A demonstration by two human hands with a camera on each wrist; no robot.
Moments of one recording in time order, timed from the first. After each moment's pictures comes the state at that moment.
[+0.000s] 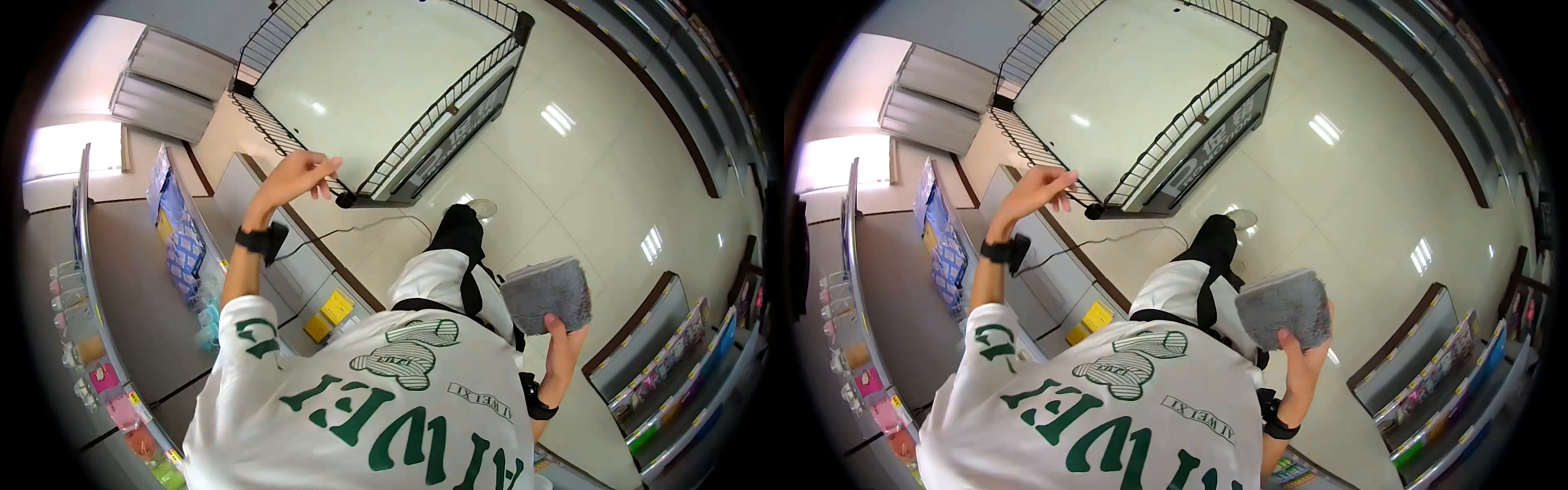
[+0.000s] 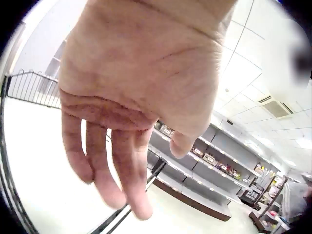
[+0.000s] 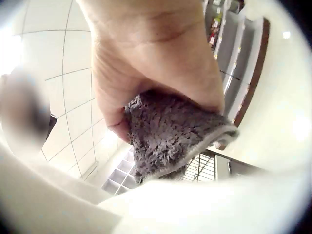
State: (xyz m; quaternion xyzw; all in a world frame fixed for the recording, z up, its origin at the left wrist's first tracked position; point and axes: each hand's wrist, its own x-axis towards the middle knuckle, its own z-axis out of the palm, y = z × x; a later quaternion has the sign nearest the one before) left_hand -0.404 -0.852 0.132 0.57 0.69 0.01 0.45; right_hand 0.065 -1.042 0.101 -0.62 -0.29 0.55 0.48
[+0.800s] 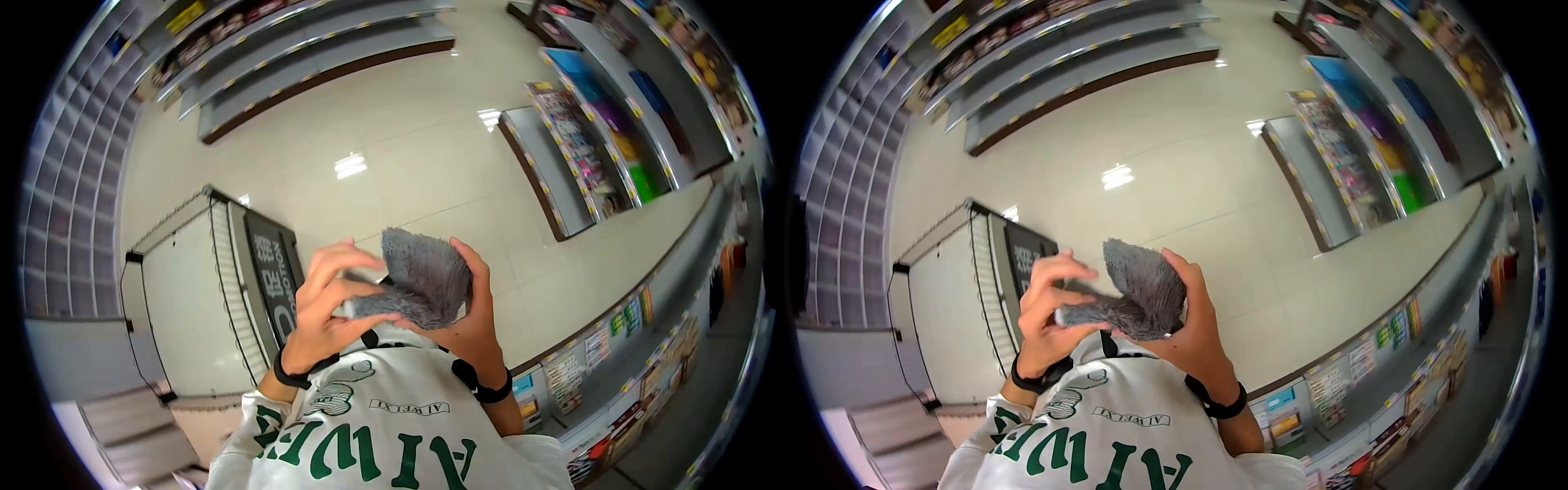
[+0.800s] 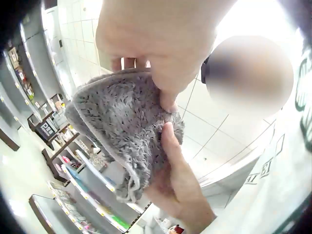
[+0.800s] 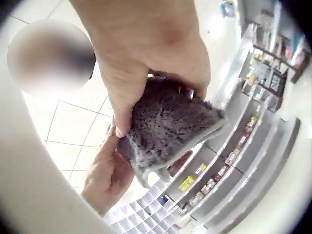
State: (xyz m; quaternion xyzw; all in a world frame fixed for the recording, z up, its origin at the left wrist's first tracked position) left_hand 0.032 -0.945 0.223 0.87 -0.04 0.32 0.38; right_hand 0.145 -1.134 0.192 -0.68 -0.37 0.09 0.62
